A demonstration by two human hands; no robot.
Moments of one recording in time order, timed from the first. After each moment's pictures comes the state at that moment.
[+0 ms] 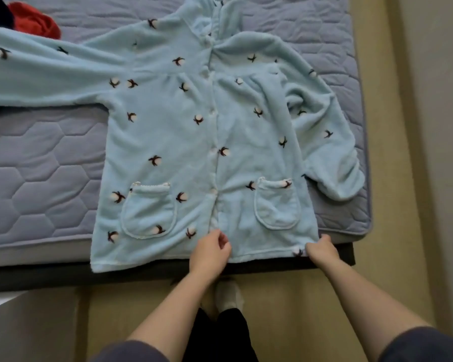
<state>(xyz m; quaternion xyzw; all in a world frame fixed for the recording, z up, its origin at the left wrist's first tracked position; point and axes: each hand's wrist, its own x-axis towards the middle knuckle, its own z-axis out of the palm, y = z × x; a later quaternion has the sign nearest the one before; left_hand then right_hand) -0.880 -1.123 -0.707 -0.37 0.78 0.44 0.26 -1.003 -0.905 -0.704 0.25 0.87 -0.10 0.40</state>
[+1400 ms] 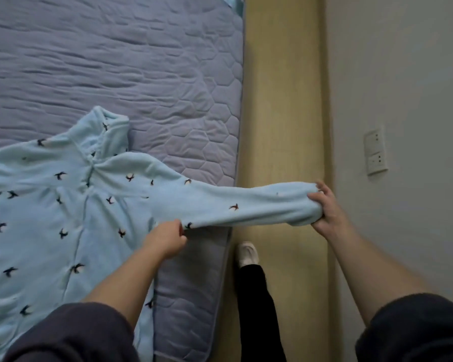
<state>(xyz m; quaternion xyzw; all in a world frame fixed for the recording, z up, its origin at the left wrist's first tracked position) -1.344 -1.023 -0.592 -0.33 0.84 0.25 0.35 -1.568 -0.756 -0.554 0.26 0.56 -0.72 0.32</state>
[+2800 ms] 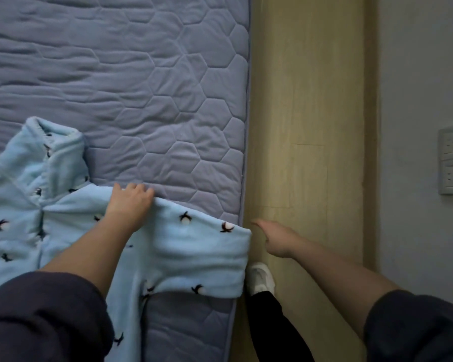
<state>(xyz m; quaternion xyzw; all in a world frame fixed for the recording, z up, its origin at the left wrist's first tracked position) -1.501 -1.165 -0.719 -0.13 0.90 -0.12 0.40 -1.628 -0.857 -0.766 -0.28 0.77 -0.05 0.58</state>
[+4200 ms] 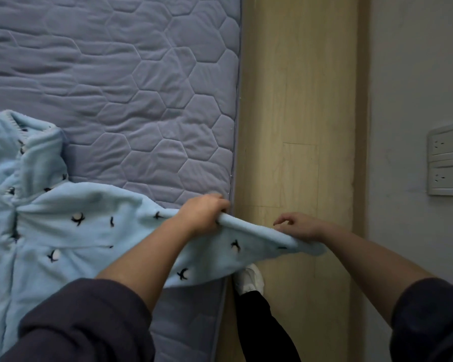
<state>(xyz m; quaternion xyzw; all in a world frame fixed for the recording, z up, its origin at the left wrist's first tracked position) -1.576 -1.044 -0.729 -0.03 0.90 0.25 0.35 -1.697 -0.803 -0.770 -0.14 0.75 -0.10 0.64</state>
